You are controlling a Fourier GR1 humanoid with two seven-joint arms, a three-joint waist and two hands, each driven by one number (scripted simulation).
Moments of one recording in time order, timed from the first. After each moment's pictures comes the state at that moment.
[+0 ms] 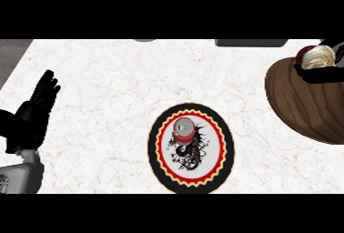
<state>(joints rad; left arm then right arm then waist) -0.16 0.24 0.16 -1.54 -0.04 0.02 0.13 -0.60 -0.44 -0.30 -1.24 0.79 0.02 0.18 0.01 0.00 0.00</state>
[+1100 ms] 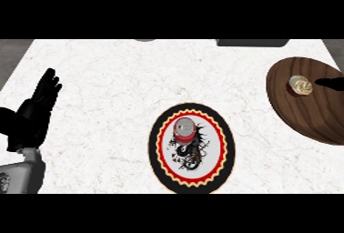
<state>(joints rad) -0.18 0.23 0.16 -1.55 -0.05 0.02 0.15 -0.78 -0.60 -0.58 -0.52 0.56 0.07 -0.20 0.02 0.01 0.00</state>
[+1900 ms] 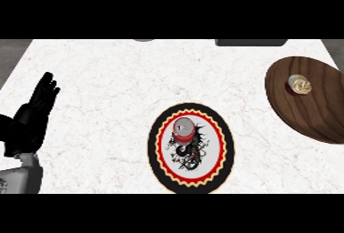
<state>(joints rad) -0.14 0.23 0.17 -1.57 -0.05 0.01 0.13 -0.56 -0.92 -0.89 -0.29 0.22 0.47 -0.41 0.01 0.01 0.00</state>
